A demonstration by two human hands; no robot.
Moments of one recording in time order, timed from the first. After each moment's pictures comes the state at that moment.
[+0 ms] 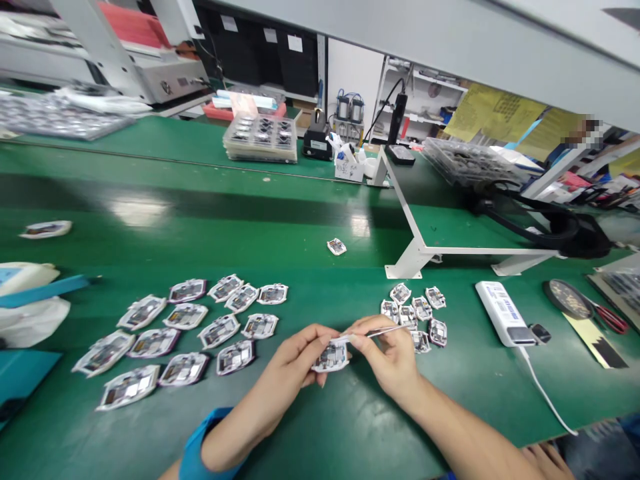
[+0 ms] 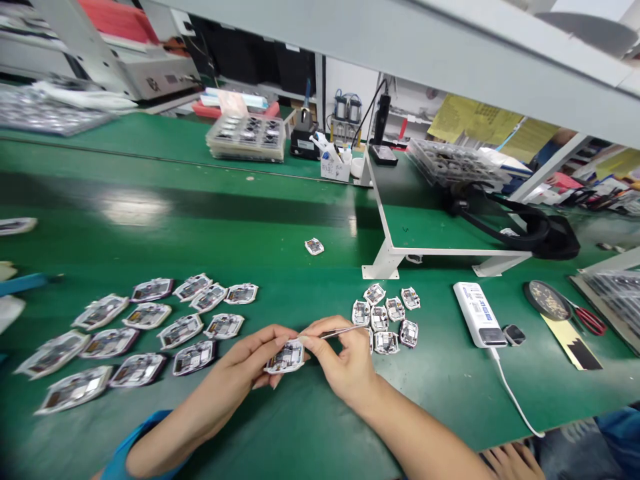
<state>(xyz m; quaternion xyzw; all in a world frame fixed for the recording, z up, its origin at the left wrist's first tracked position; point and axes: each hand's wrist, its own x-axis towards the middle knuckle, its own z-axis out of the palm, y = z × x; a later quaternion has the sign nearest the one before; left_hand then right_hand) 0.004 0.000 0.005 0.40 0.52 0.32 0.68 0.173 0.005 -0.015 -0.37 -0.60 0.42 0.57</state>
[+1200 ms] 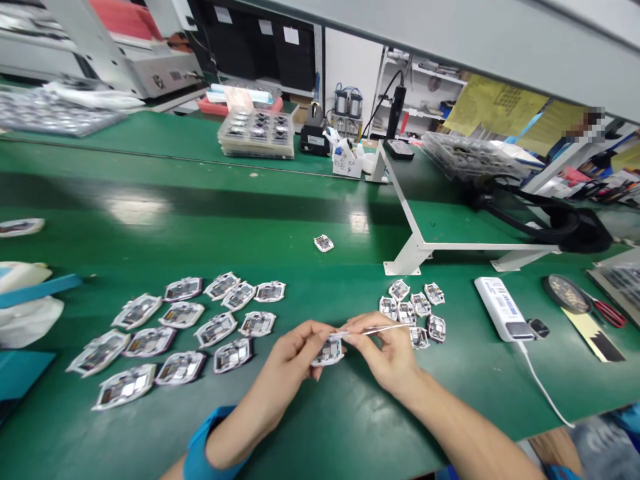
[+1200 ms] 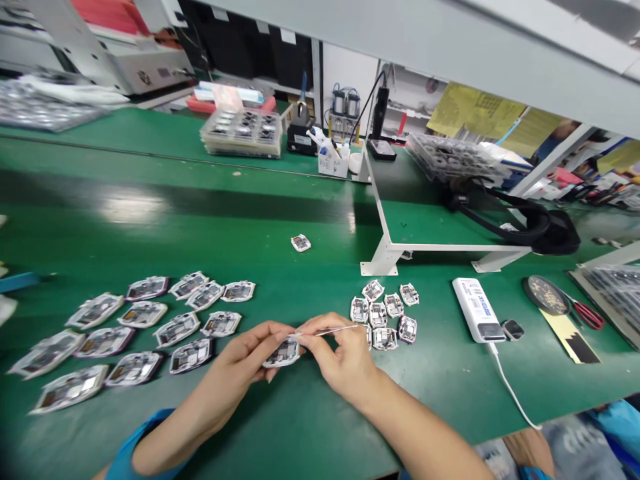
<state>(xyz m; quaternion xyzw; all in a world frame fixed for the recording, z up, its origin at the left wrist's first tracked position) 0.006 0.002 -0.003 0.42 0.53 0.37 0.64 0.177 0.007 -0.011 -0.40 -0.64 0.38 0.53</state>
